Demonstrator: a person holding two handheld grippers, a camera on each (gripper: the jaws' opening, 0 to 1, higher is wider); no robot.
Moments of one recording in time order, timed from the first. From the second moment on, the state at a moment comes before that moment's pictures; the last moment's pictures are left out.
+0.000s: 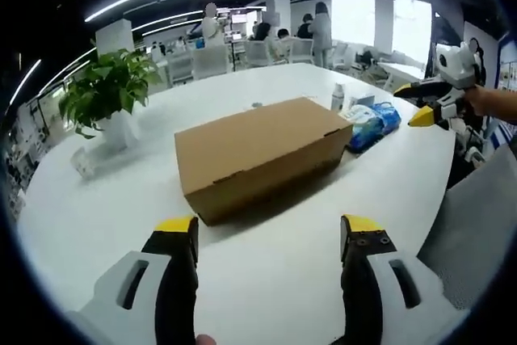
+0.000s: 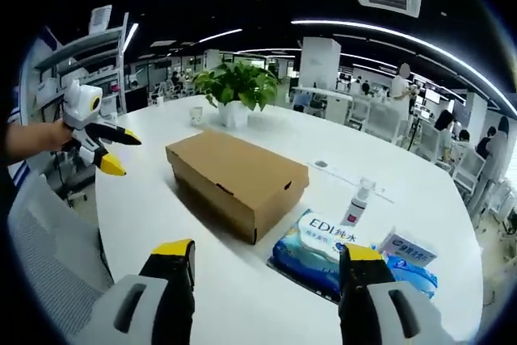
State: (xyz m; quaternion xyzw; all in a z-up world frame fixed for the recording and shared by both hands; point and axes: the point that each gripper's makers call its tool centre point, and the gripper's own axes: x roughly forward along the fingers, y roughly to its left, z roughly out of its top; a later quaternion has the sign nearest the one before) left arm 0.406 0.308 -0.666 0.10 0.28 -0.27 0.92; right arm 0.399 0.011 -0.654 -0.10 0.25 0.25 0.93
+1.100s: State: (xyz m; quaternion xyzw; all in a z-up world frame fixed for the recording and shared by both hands) left arm 0.338 0.309 -0.650 0.09 0.24 -0.28 0.93; right arm 0.314 -0.055 -0.643 -0.09 0.24 0.17 0.95
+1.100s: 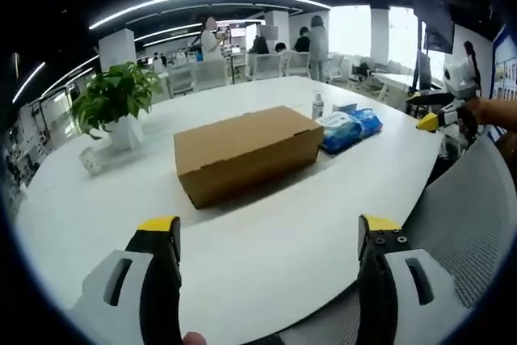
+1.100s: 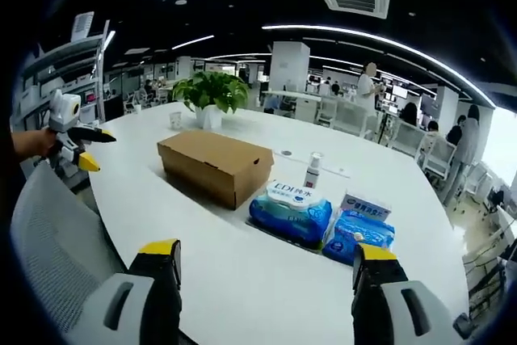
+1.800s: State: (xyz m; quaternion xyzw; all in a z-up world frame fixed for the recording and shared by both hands) left arm 0.315 0.322 -0.643 0.07 0.23 -0.26 0.93; right arm 0.279 -0.070 -0.645 -0.08 0.24 0.15 0.96
